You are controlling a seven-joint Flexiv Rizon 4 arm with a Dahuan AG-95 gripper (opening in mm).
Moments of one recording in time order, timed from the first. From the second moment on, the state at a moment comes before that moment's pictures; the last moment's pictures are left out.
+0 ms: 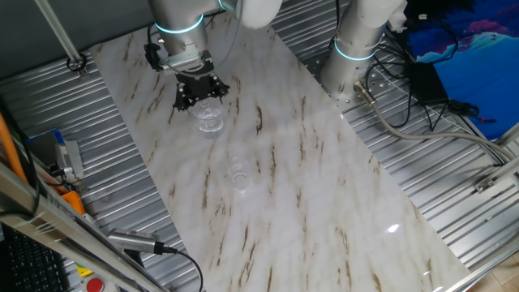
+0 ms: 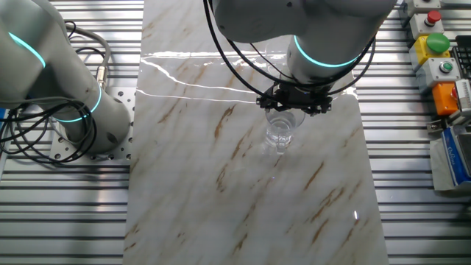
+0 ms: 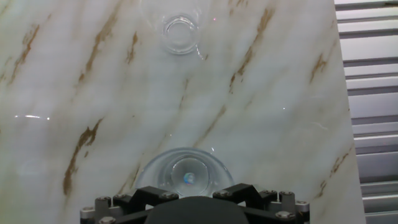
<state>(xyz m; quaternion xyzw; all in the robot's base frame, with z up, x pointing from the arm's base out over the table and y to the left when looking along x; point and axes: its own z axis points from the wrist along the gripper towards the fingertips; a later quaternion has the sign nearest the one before) 0.484 -0.019 0.120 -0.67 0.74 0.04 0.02</state>
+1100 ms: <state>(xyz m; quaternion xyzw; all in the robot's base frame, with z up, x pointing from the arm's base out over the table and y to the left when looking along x) 0.481 -0.016 0.122 -0.68 0.73 0.06 0.01</state>
